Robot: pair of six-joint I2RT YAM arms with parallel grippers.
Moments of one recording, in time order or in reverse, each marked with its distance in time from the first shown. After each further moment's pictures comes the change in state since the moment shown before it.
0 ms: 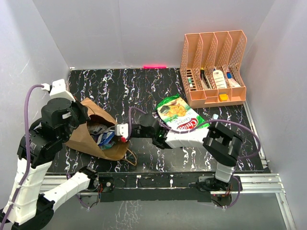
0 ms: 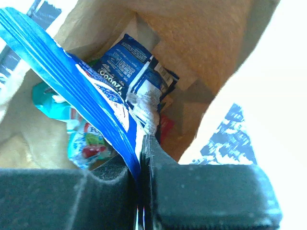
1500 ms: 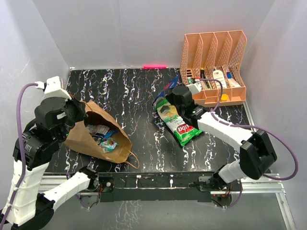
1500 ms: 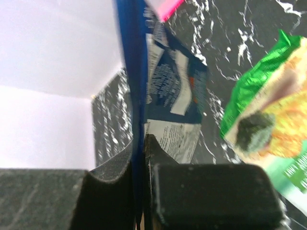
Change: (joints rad) left arm 0.000 0.007 0.051 0.027 -0.012 0.019; right arm -0.421 -0.372 -0.028 -0.645 0.907 1.857
